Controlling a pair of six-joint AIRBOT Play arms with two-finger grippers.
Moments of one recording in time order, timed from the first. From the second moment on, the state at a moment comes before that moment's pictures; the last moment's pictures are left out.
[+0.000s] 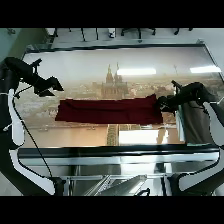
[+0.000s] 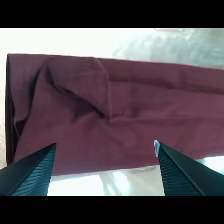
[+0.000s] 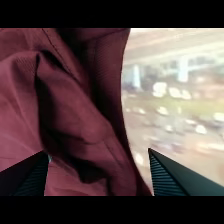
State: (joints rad) left arm 0.15 -1.86 1.99 -1.97 1.60 1.60; right arm -0.22 -1.78 1.31 2.18 -1.22 -1.88
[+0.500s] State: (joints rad) left arm 0.05 -1.75 1.94 -2.07 1.48 1.59; right arm -0.17 -1.87 1.31 2.34 -1.18 -2.00
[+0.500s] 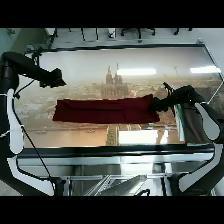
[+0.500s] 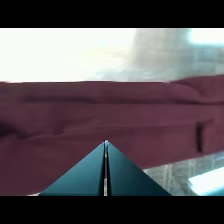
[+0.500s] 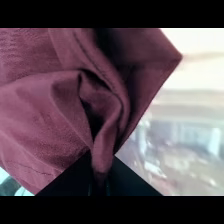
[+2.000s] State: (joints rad) left arm -0.55 -2.10 2.04 -2.17 1.11 1.52; right arm -0.20 -1.40 1.58 2.42 -1.52 -1.92
